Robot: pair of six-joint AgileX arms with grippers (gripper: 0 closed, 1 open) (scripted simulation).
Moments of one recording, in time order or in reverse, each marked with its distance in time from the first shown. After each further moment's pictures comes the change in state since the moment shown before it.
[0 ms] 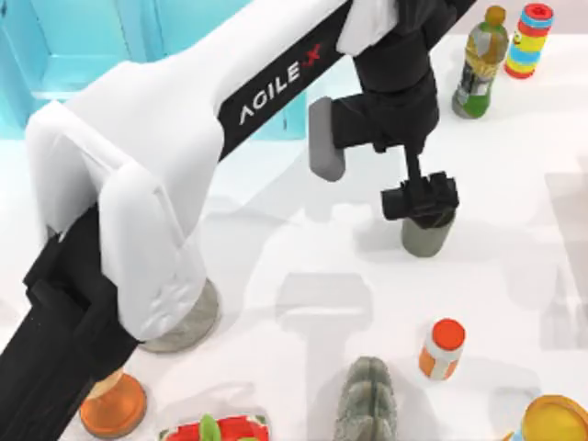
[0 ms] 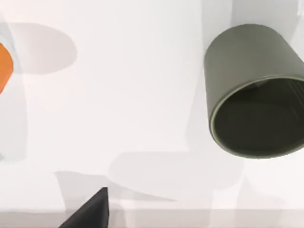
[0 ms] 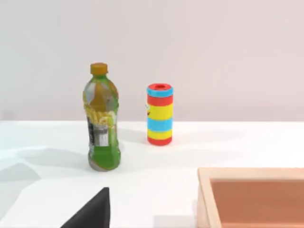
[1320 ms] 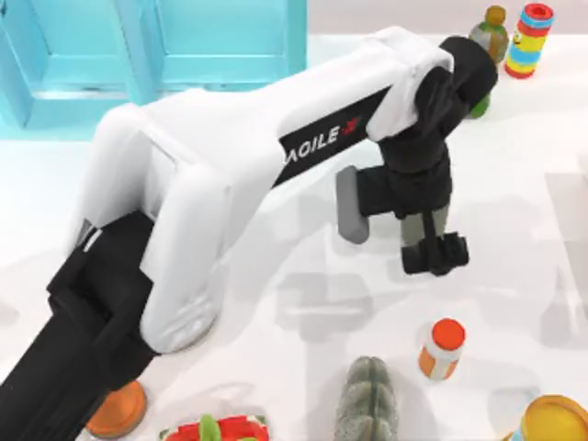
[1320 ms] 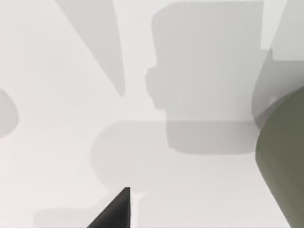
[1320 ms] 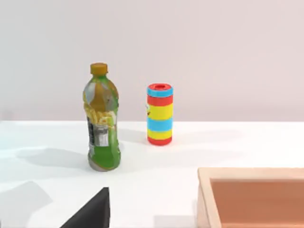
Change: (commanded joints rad) left arm -0.040 0.048 -0.294 0.350 -0.008 -0.040; right arm 0.000 0.000 0.000 0.000 0.000 0.000
